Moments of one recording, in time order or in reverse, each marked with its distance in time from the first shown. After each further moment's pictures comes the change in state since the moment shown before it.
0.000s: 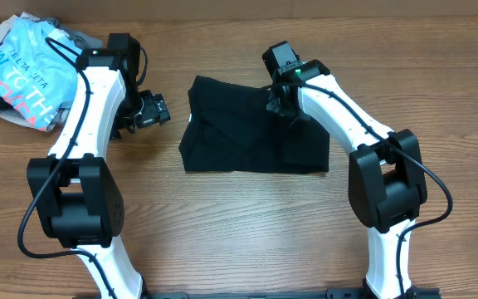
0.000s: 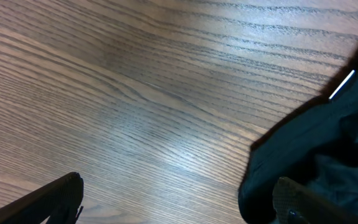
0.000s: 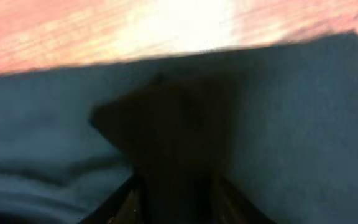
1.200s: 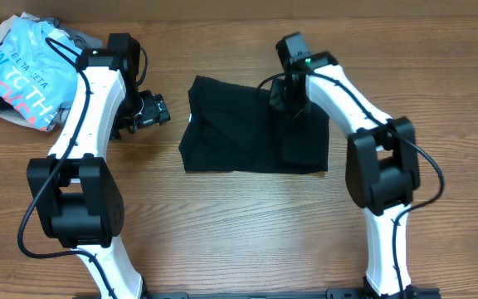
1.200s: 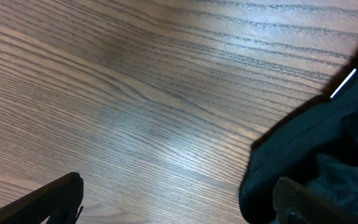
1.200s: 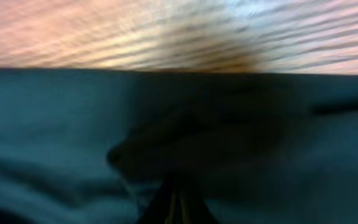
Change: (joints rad) left arm 0.000 0.000 0.000 -0.003 0.000 0.000; right arm -0.079 0.138 0.100 0.042 -0.247 -0.156
